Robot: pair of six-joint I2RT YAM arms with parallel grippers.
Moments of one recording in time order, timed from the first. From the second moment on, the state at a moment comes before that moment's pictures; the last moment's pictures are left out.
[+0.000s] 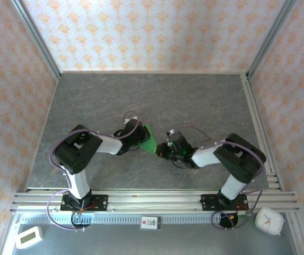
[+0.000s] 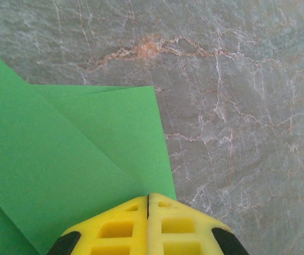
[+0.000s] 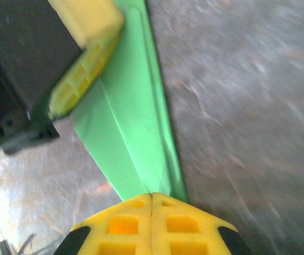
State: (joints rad) left arm -0.58 1.82 0.72 0.39 0.01 -0.97; right arm 0.77 1.65 0.47 0.47 -0.22 0.98
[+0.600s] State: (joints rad) left arm -0.56 1.82 0.73 0.39 -0.01 -0.80; right arm 0.76 1.35 0.42 0.13 -0.21 0.98
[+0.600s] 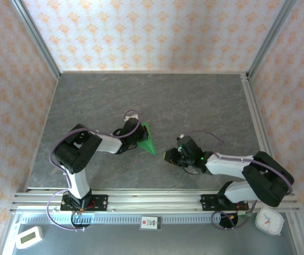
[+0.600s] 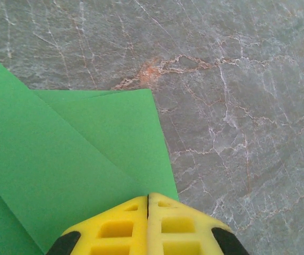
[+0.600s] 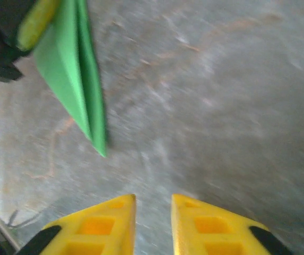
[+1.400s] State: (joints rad) left arm -0.54 1.83 0.72 0.42 0.04 -0.77; right arm 0.77 1.60 0.58 0.23 -0.29 1.01
